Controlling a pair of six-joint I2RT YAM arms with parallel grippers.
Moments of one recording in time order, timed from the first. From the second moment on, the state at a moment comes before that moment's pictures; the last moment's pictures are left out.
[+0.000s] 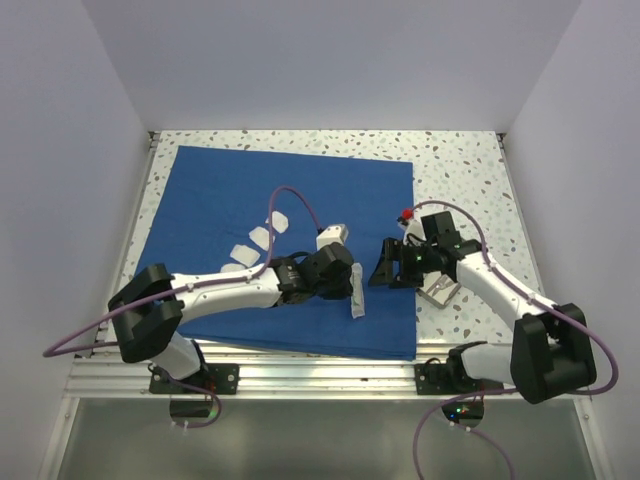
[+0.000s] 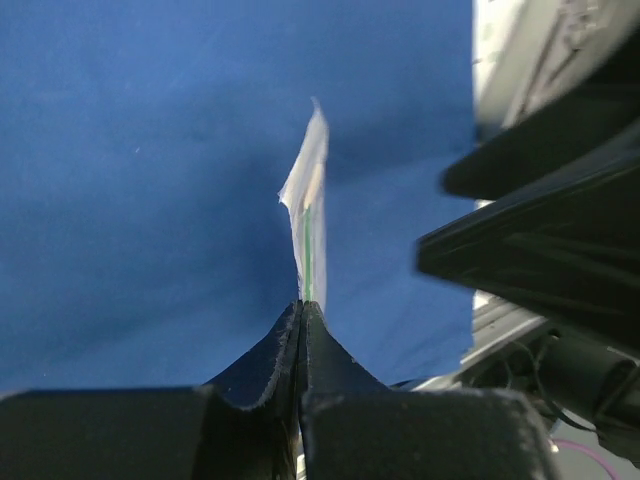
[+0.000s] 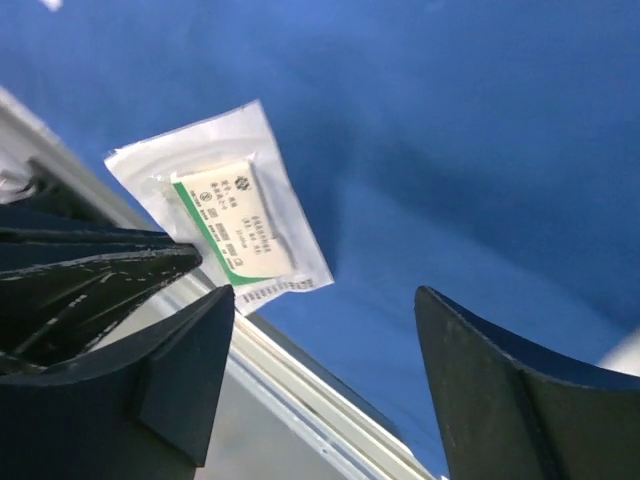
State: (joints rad) left arm -1.08 1.58 1.00 -0.27 -0.21 -0.98; right arm 0.26 1.26 0.74 -0.56 -0.52 0.36
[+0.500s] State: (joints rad) left arm -1.01 1.40 0.91 -0.22 -0.11 -0.86; right arm 0.30 1.26 0.66 -0.23 -0.82 0.41
